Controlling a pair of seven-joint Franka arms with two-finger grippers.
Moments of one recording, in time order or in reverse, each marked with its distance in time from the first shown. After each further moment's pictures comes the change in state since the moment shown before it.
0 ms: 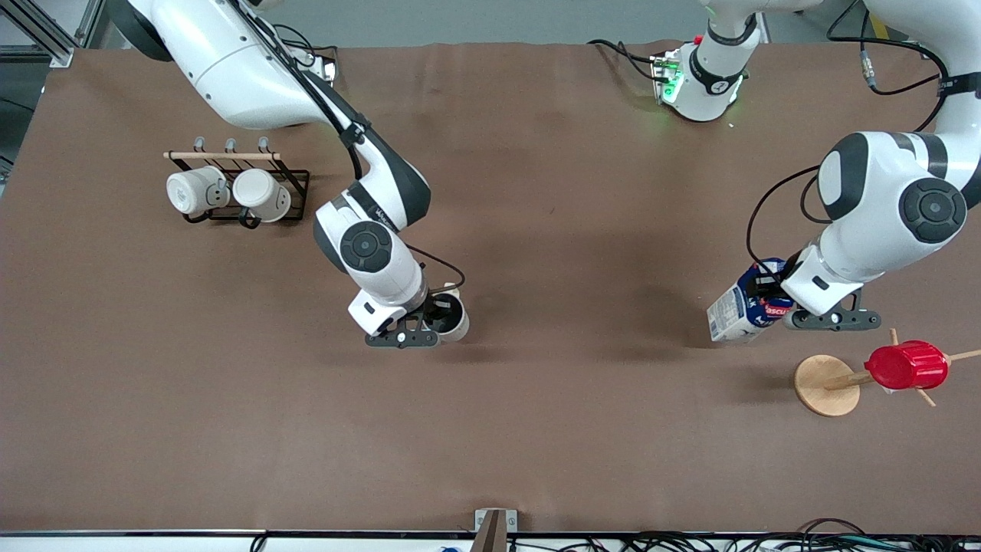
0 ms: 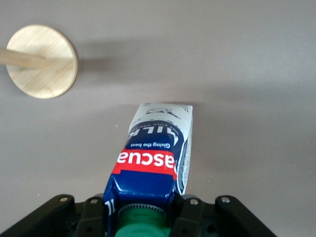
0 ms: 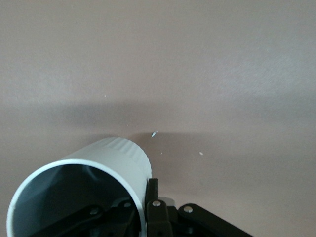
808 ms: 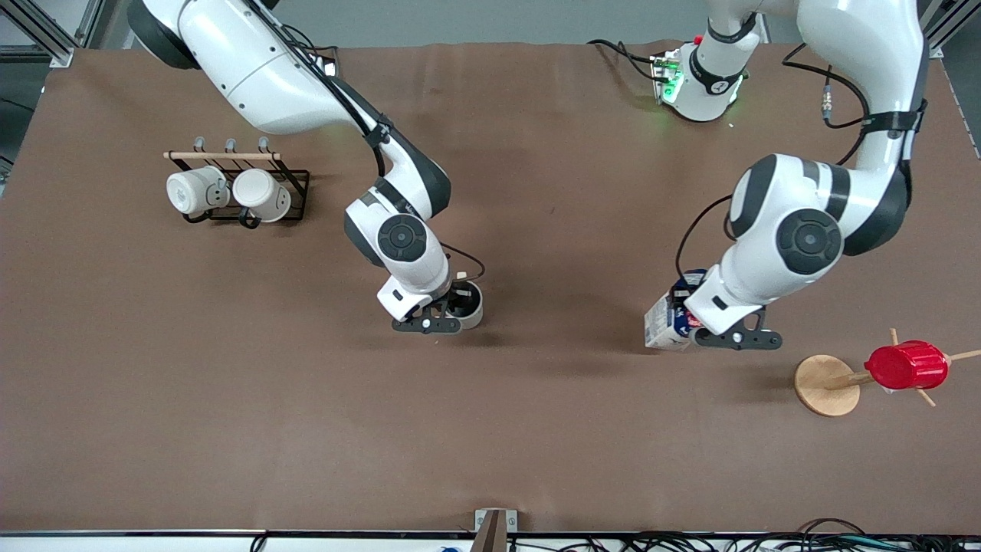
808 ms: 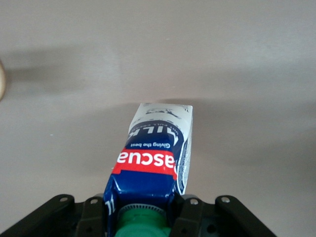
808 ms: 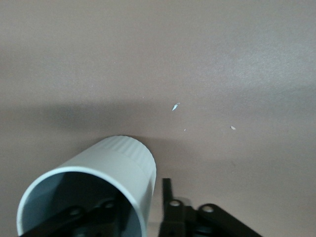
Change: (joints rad) left arm -0.203 0.144 -0.003 0.185 0.000 -0.080 -0.171; right arm 0.056 0.041 0.002 -0.020 -0.034 0.040 0.113
